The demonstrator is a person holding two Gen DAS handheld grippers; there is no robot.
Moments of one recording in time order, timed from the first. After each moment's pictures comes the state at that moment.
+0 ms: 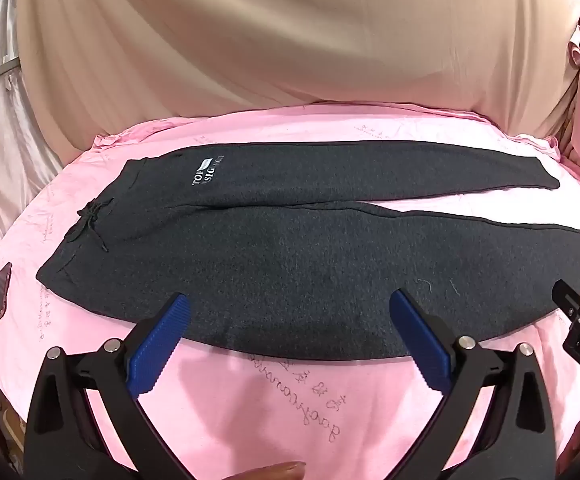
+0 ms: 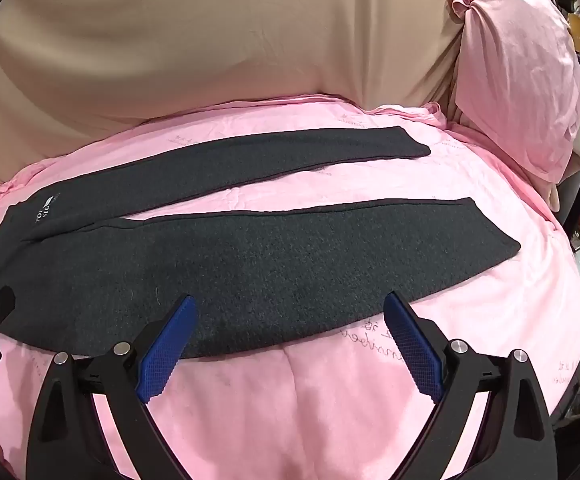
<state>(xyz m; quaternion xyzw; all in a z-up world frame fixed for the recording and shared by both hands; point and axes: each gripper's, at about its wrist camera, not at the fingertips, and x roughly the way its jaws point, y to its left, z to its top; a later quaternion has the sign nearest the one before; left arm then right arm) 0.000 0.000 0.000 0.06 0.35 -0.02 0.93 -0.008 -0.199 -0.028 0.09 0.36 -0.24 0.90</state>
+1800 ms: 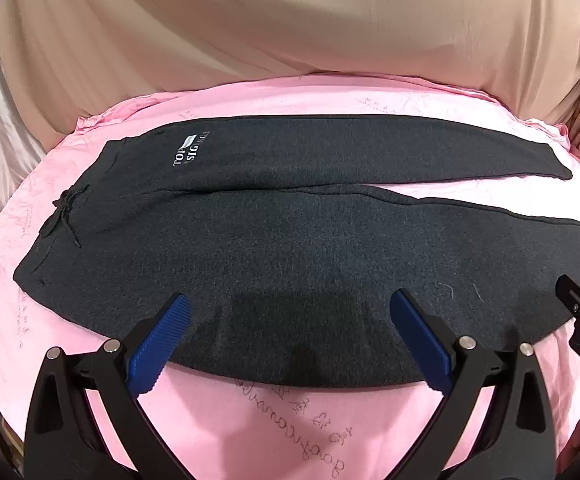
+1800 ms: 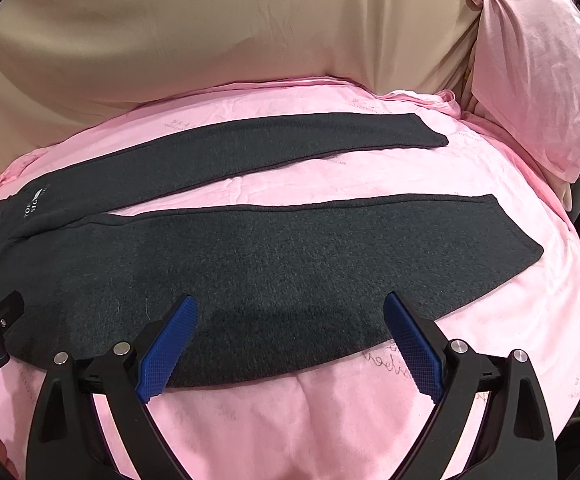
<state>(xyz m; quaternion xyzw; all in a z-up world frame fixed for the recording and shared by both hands) 0.044 -0.003 -0.029 0.05 0.40 -0.03 0.92 0.031 -0.207 -0.051 0.09 0.38 -0.24 0.89</state>
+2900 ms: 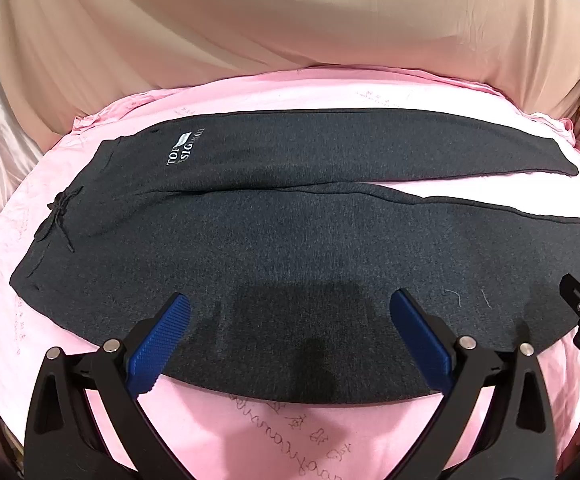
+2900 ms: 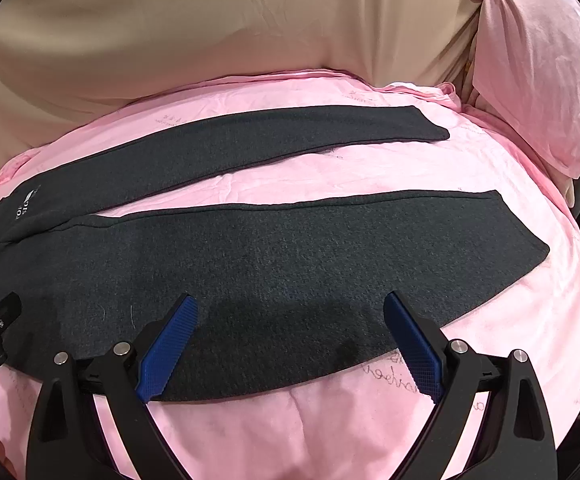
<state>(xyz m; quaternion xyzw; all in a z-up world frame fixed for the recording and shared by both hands) 0.057 -0.009 -0.034 0.06 0.41 -0.03 0.91 0.041 -0.216 -0.060 0.10 0.39 -0.25 0.88</state>
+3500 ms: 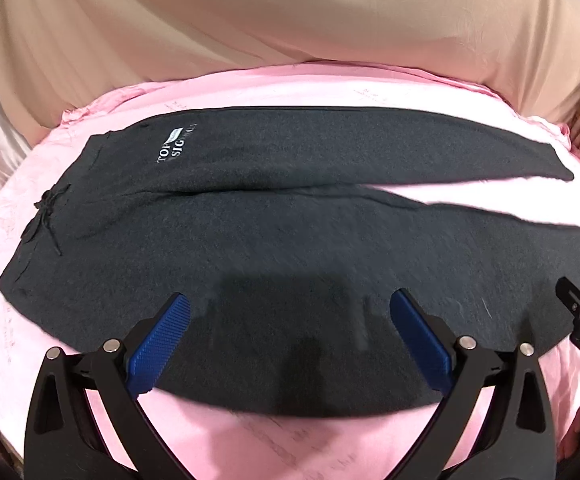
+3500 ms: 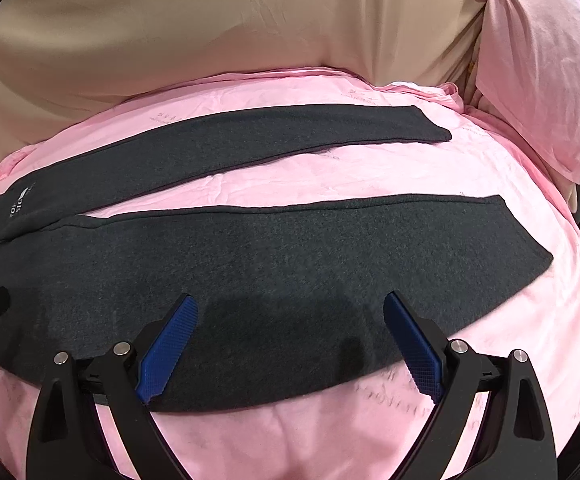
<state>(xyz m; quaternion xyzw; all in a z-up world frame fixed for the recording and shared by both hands) 0.082 0.010 -0.031 0.04 0.42 -0.05 0.91 0.048 -0.239 -0.066 0.09 0.40 -0.24 0.88</state>
